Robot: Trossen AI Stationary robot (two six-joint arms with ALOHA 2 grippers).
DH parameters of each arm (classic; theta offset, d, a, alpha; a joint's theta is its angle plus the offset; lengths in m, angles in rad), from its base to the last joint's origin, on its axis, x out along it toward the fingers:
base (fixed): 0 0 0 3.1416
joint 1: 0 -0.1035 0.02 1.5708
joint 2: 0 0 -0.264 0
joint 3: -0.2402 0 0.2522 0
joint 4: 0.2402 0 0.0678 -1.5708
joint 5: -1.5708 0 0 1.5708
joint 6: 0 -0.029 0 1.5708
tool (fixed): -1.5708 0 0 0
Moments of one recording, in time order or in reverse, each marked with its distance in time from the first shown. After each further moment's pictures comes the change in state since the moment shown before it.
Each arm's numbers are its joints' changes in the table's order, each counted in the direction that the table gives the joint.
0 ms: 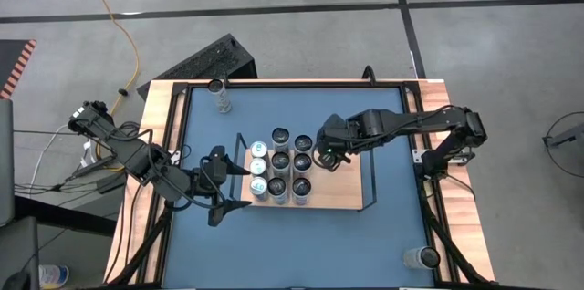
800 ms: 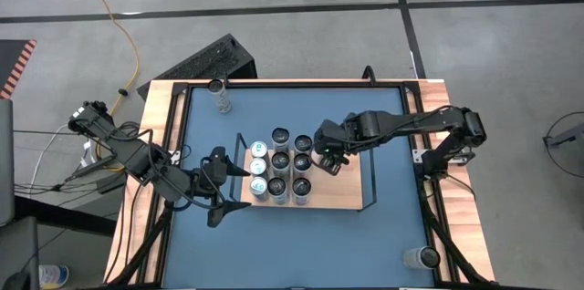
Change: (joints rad) left arm 0.000 0.000 0.000 0.000 0.017 0.001; right arm 0.011 0.000 0.055 -0.099 -0.050 0.197
